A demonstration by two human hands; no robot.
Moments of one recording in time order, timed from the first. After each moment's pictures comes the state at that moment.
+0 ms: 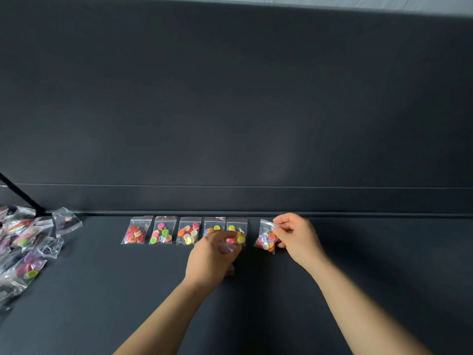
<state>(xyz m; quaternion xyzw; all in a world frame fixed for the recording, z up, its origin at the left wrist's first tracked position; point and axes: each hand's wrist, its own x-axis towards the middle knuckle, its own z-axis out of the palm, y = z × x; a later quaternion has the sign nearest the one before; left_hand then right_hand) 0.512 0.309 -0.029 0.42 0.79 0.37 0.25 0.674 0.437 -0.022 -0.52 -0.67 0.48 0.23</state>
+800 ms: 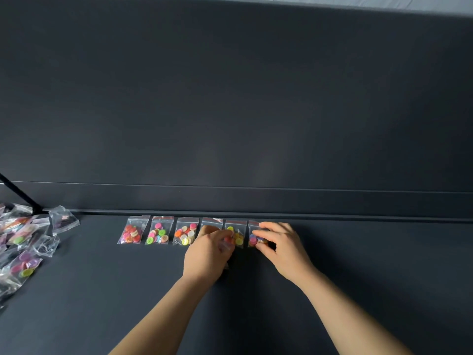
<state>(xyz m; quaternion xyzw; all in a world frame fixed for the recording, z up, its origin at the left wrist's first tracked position) 0.509 0.323 -0.039 0.47 0.82 0.29 0.16 0.673 0.434 -0.052 -0.37 -0.88 0.23 0.16</state>
